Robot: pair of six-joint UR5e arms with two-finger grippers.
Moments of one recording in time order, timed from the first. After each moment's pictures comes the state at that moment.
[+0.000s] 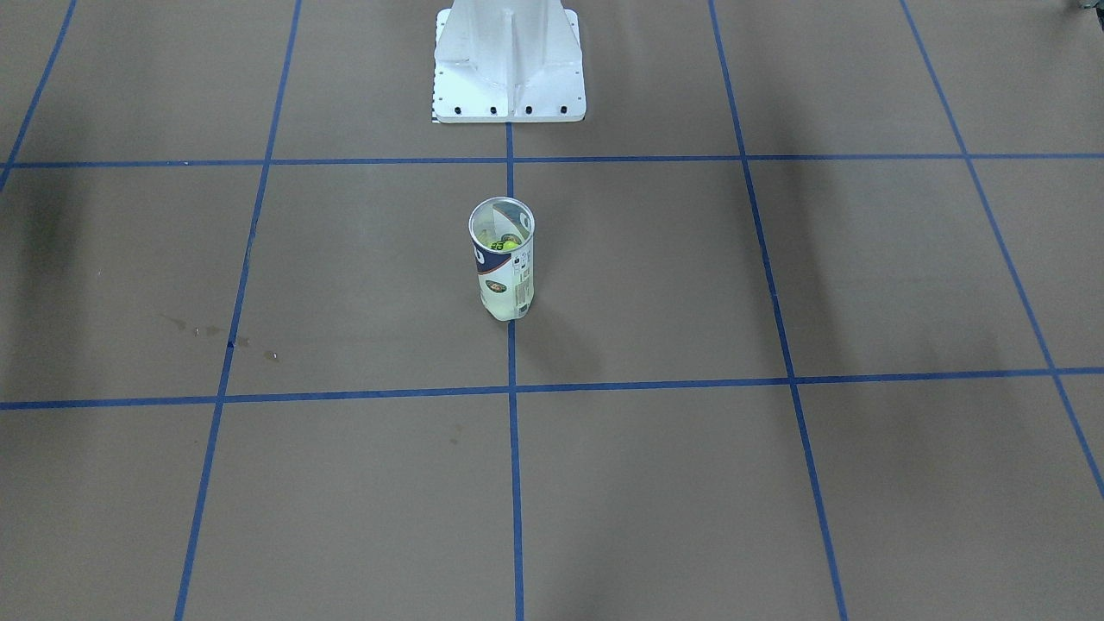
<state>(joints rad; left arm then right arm) -1.55 -1.44 -1.73 -1.62 -2.35 -0.03 1.45 -1.49 1.65 -1.69 2.32 0.09</state>
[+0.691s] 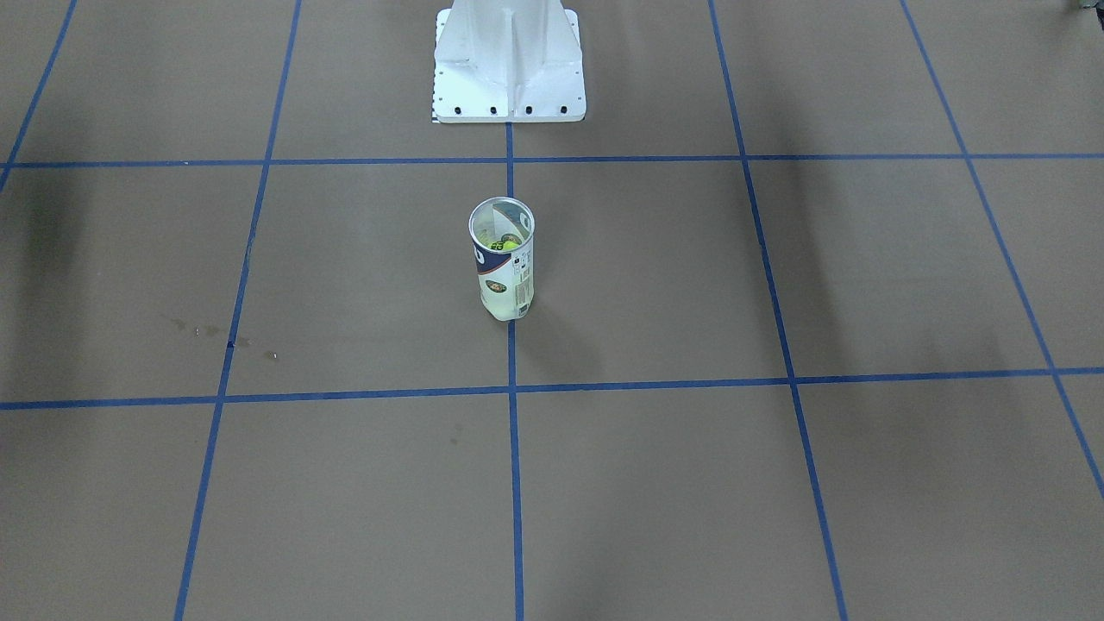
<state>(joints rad) -1.55 -1.44 -1.72 -1.62 -2.36 -0.03 1.45 -1.50 1.66 -1.69 2.32 0.09</state>
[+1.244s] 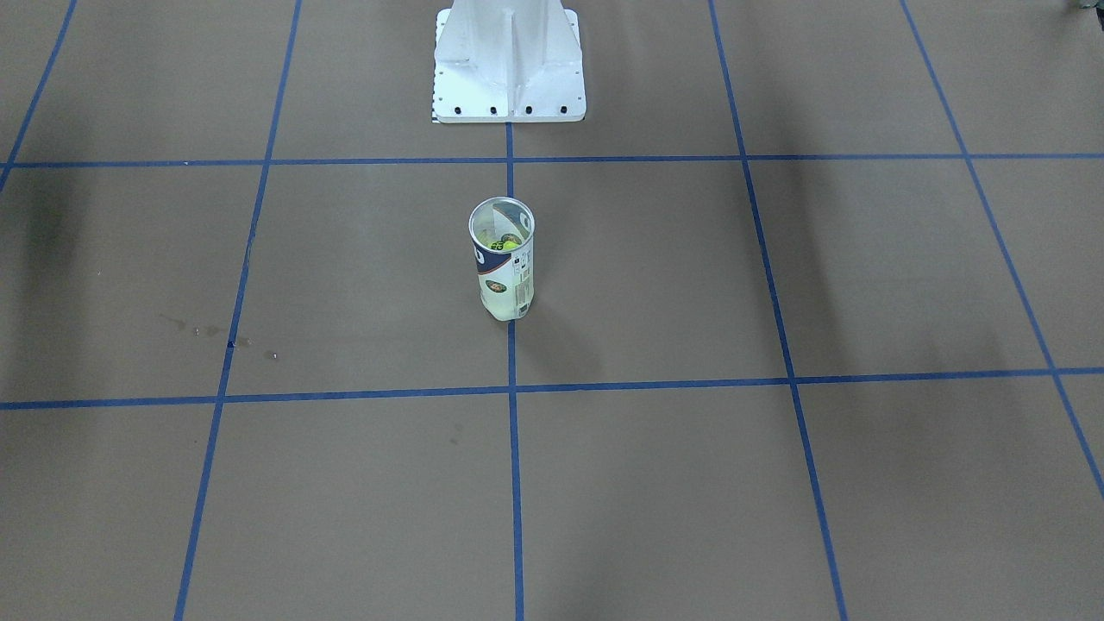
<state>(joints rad) -1.55 -1.44 -1.72 -1.62 -2.36 -0.03 1.45 -1.50 1.67 -1.69 2.30 0.10</state>
